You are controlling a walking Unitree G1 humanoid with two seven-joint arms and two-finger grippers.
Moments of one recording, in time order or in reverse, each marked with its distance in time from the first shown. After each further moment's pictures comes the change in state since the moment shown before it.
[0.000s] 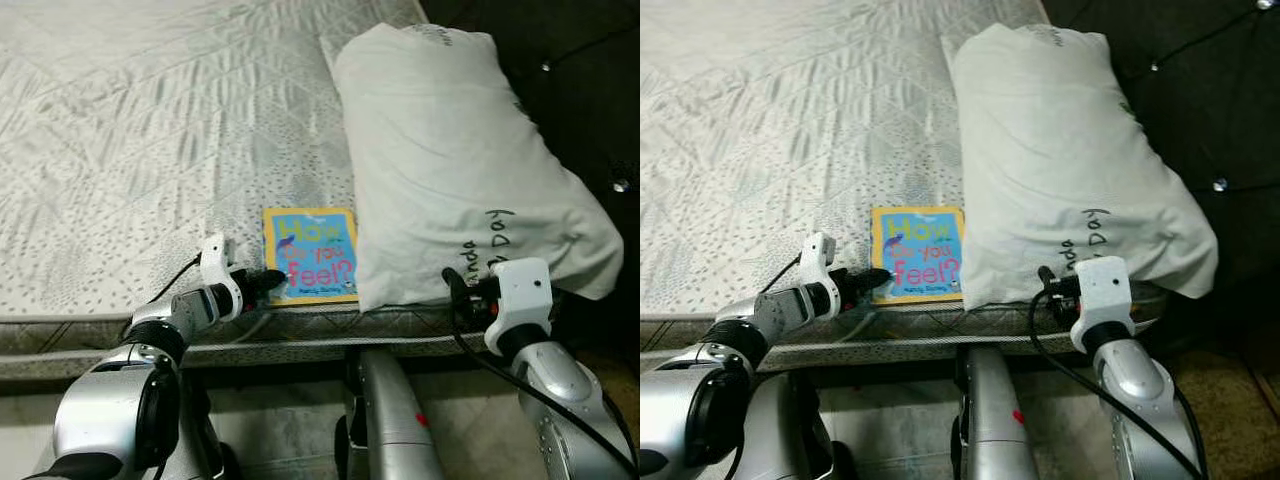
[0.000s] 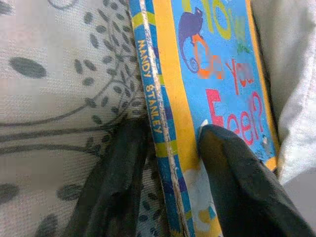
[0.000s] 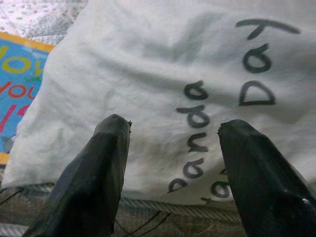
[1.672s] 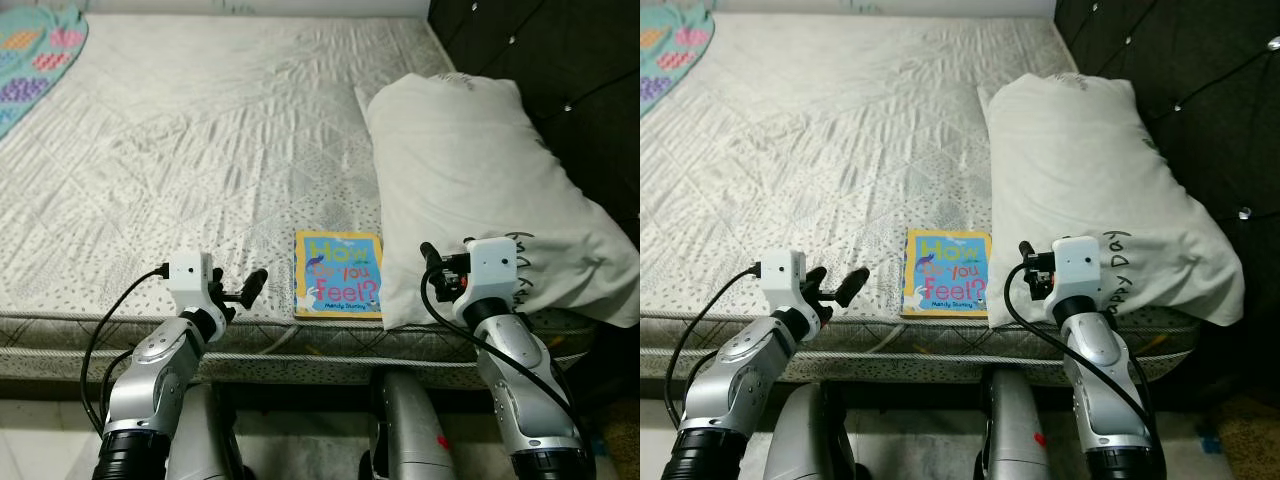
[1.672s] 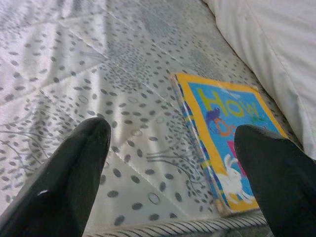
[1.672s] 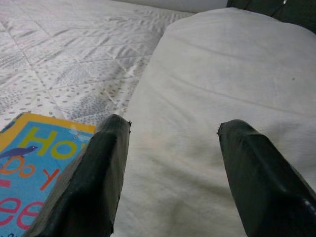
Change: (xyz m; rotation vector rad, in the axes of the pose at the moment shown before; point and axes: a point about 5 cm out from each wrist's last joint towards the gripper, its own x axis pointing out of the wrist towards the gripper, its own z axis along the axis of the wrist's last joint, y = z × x) left arm -0.046 -0.017 -0.021 0.270 -0.319 0.145; right arm 0.041 0.019 -0.002 0.074 -0.091 -0.023
